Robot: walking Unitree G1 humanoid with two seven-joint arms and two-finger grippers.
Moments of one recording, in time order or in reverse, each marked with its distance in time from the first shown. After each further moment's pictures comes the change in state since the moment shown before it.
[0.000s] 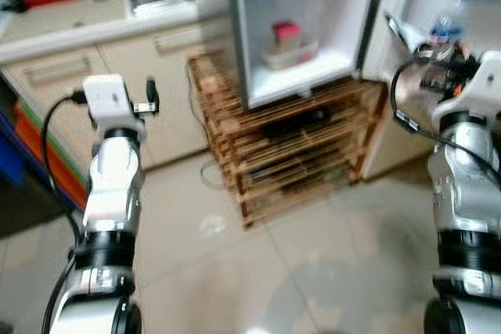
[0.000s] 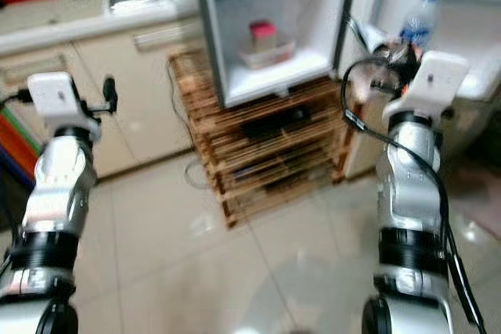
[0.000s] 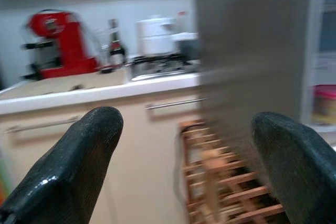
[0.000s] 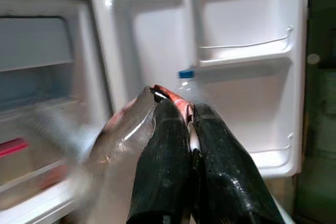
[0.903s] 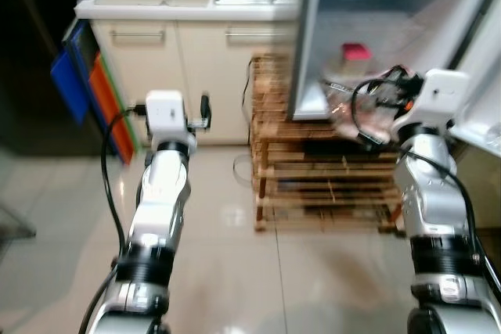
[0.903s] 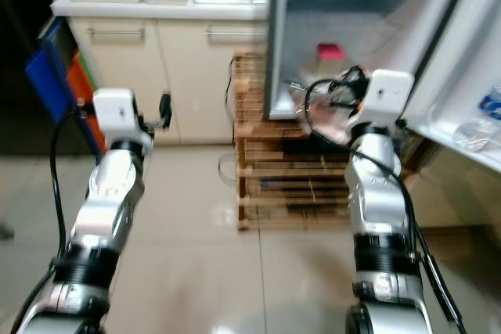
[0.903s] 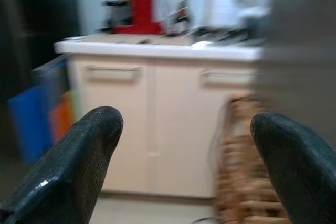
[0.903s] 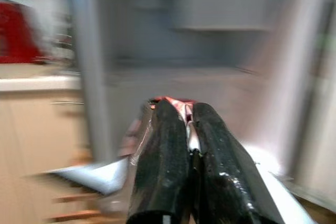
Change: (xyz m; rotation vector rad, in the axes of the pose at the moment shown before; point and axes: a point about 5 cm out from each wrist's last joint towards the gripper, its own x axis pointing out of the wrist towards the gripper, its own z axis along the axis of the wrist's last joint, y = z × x) left arm -0.027 -0.044 -0.024 -0.014 0.074 -0.093; right arm -0.024 0.057 -0.027 0.038 0.111 0.201
